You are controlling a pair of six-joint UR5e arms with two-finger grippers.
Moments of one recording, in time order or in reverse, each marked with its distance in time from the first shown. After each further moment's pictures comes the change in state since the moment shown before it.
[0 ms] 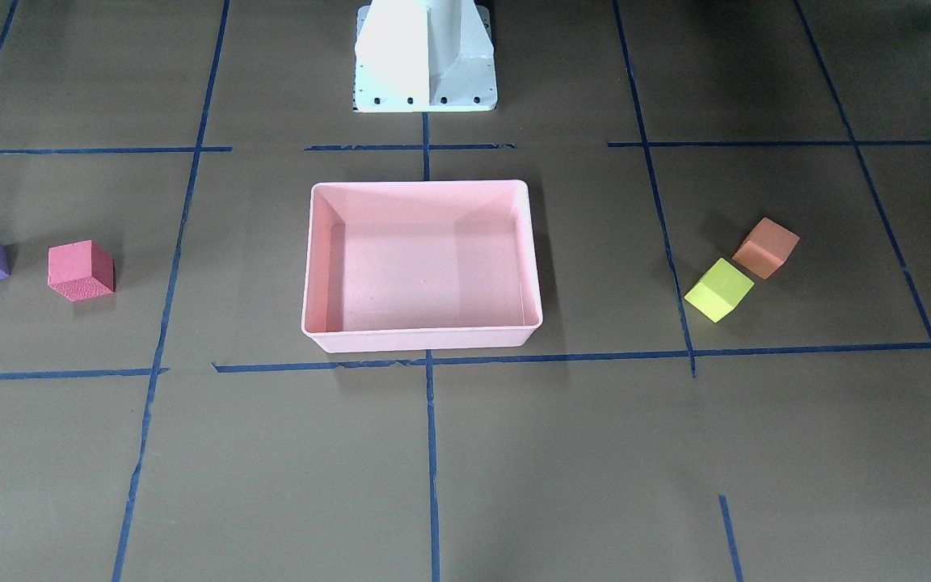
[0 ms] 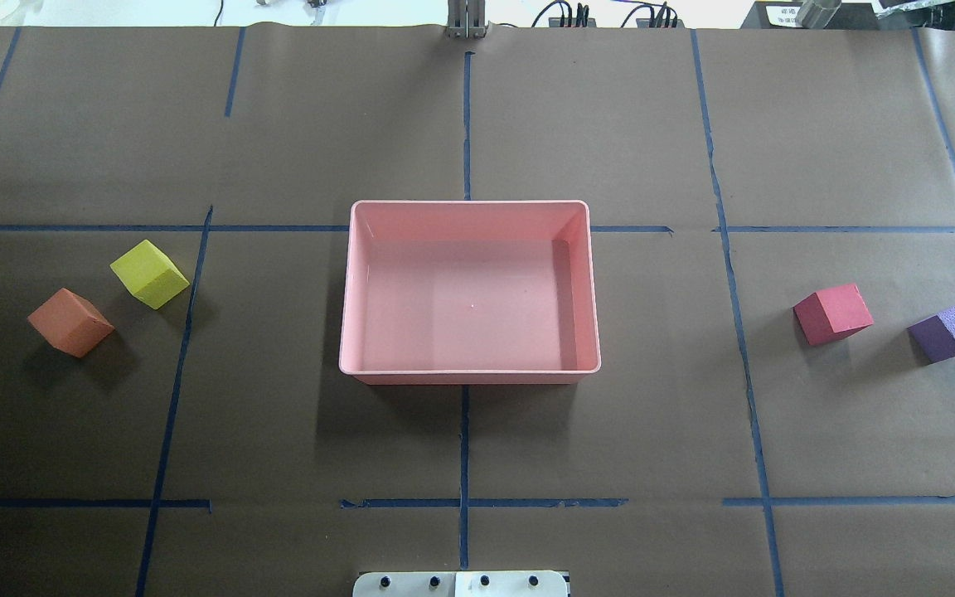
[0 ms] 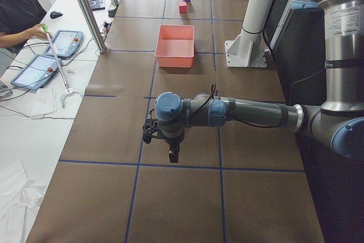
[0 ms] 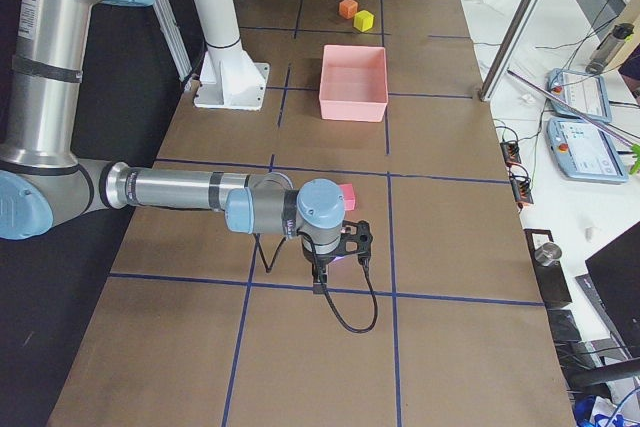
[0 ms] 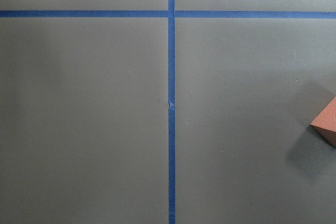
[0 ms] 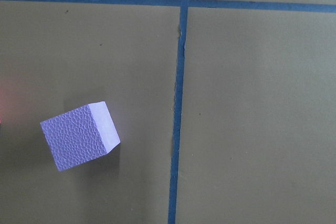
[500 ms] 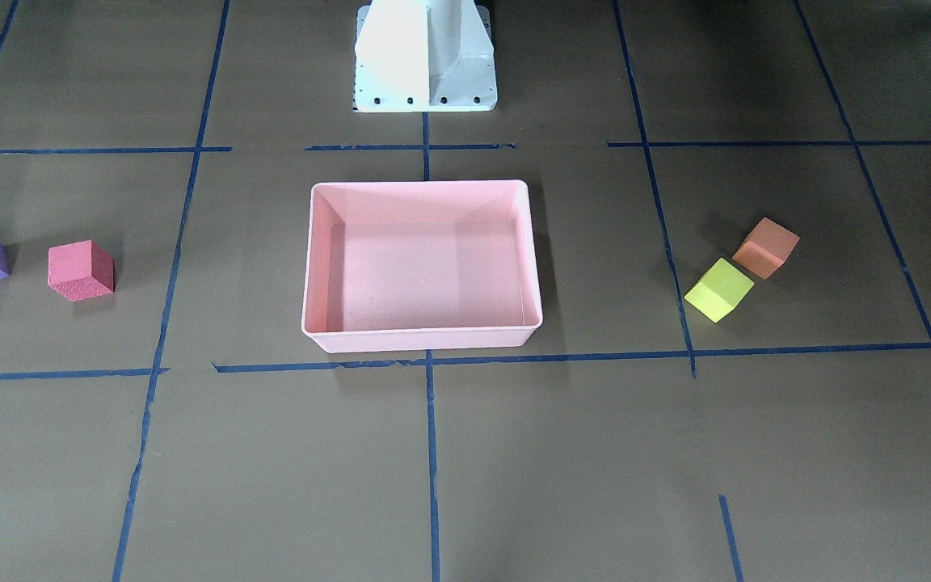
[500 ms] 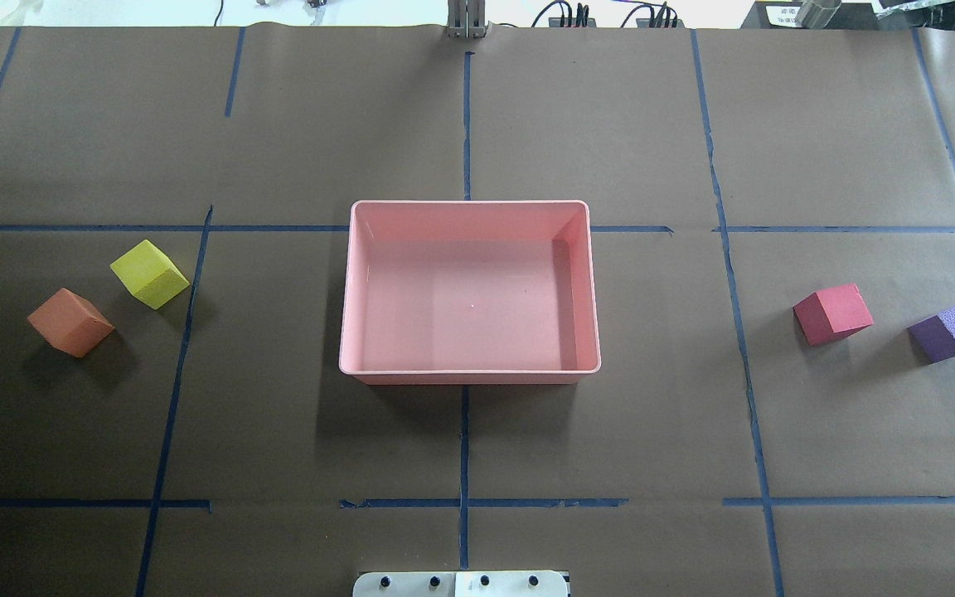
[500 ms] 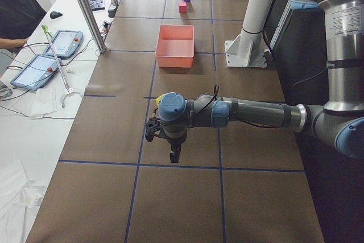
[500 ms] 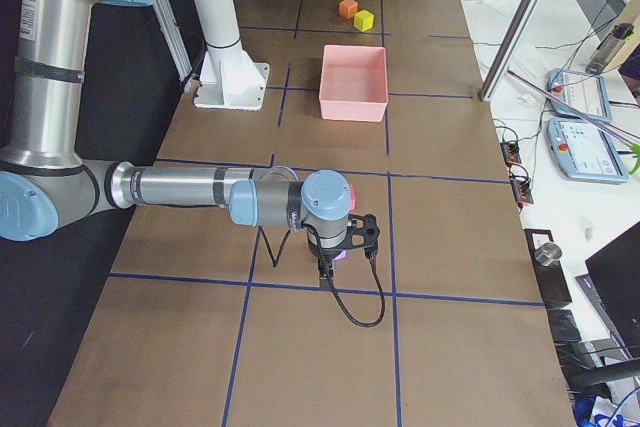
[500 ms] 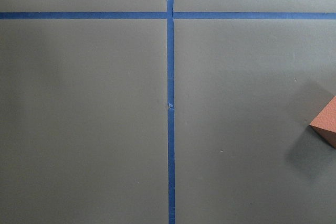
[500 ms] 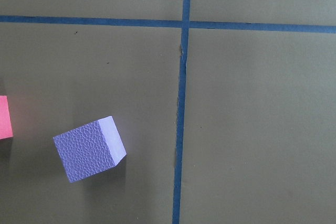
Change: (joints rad) left arm 0.010 0.030 -0.015 -0.035 0.009 0.075; right arm 0.010 0.024 0.022 -0.039 0.000 -0.003
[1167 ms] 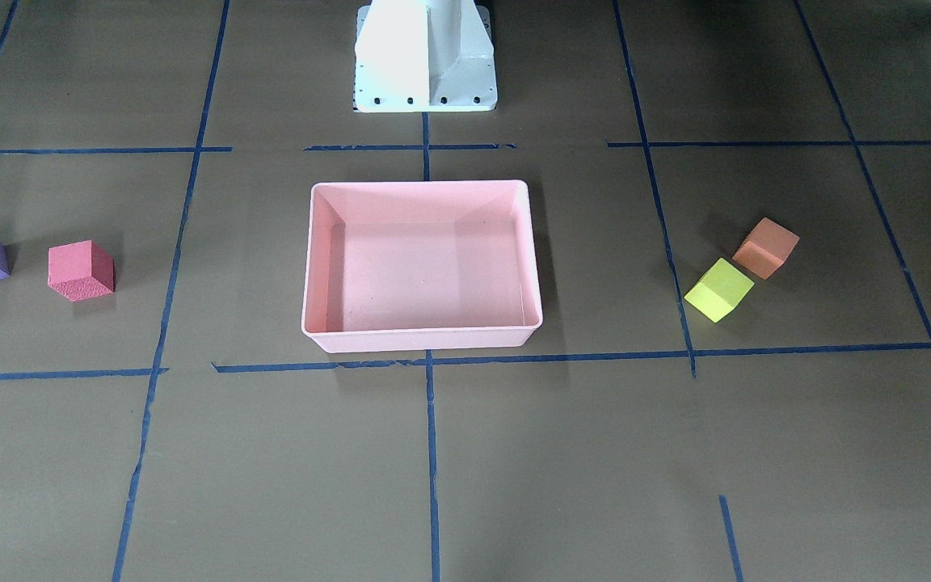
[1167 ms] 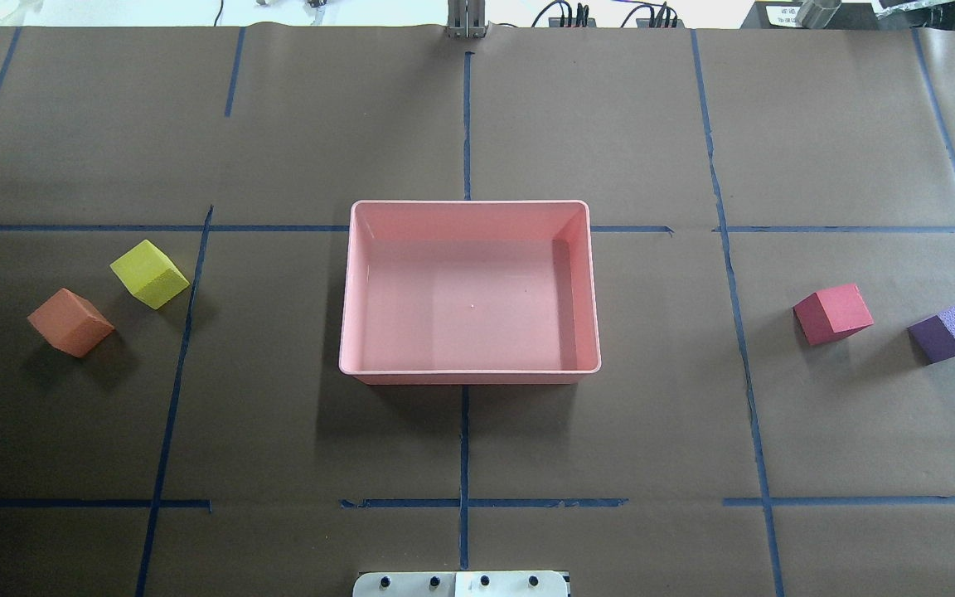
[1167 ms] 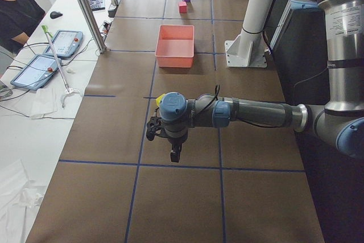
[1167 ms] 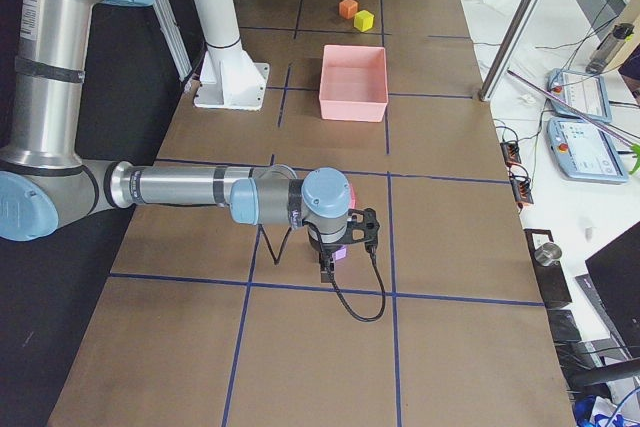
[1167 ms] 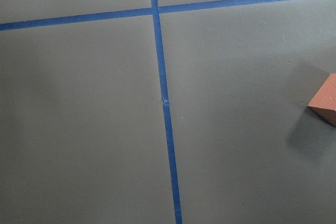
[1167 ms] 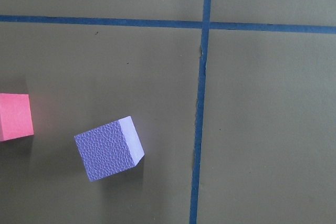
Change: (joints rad) left arm 0.002 0.005 -0.003 -0.004 -0.009 0.003; right arm -0.047 -0.005 0.005 0.051 0.038 0.008
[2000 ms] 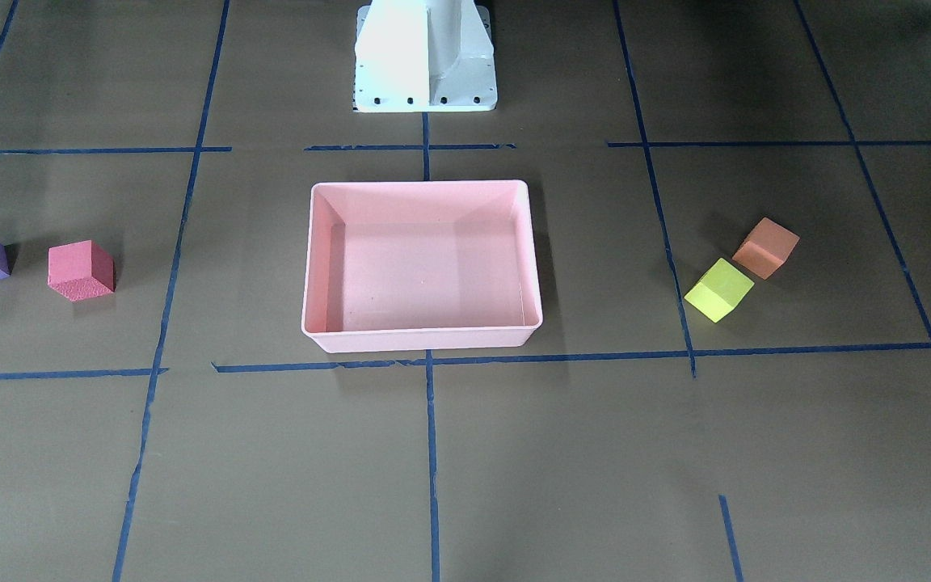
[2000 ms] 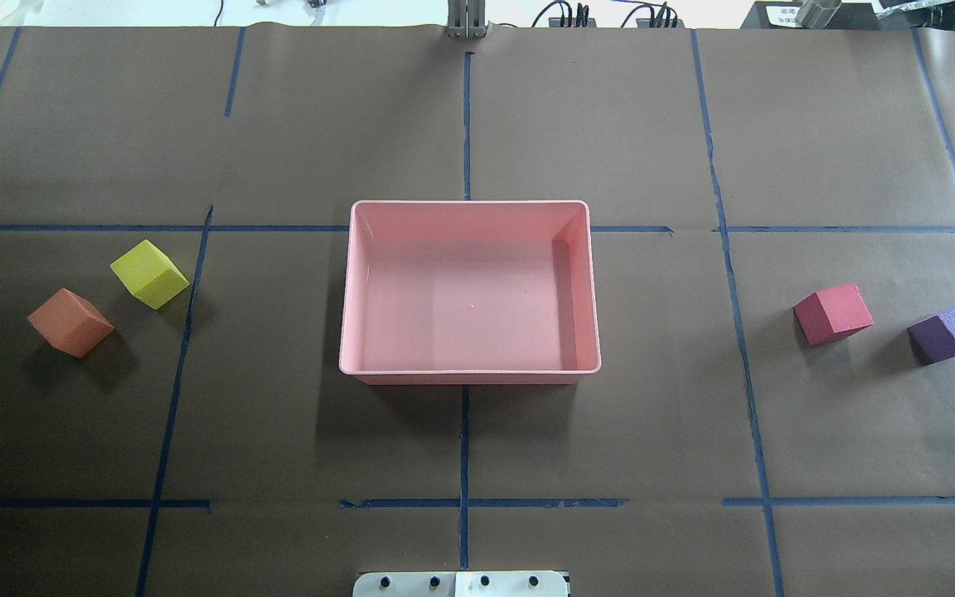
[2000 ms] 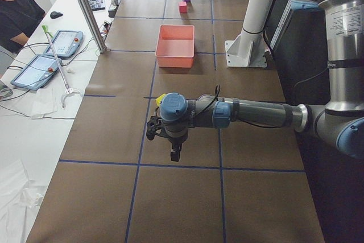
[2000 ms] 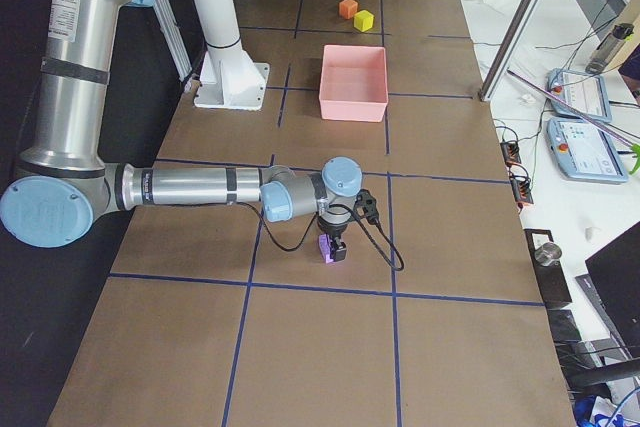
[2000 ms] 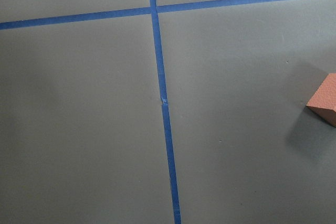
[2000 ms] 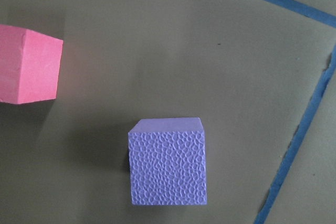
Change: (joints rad) left arm -0.001 0.000 0.001 -0.010 -0.032 -0.001; right arm -0.307 0.020 -0.059 0.187 -0.092 0.027
